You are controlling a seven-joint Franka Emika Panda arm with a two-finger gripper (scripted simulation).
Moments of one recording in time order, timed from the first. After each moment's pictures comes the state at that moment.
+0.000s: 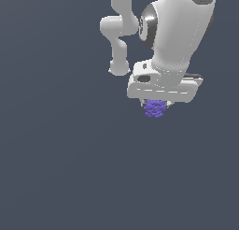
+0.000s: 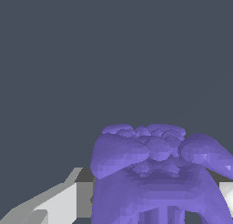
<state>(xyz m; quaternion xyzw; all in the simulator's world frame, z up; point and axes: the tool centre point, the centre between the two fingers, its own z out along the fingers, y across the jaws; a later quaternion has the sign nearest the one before) 0.022 0.124 0.285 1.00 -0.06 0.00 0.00</state>
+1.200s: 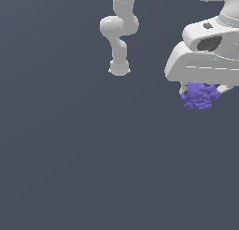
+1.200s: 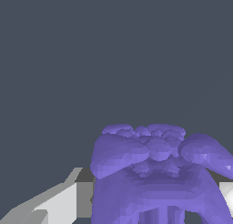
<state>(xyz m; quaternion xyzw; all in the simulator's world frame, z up) 0.070 0.207 0.389 1.00 -0.06 0.00 0.00</state>
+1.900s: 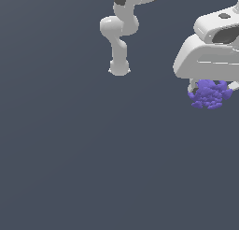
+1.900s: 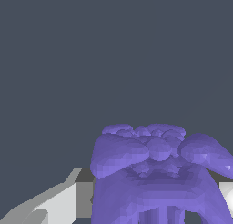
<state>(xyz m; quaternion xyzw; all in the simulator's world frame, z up) 0.078 0.219 0.404 1.00 -0.06 0.00 0.00</state>
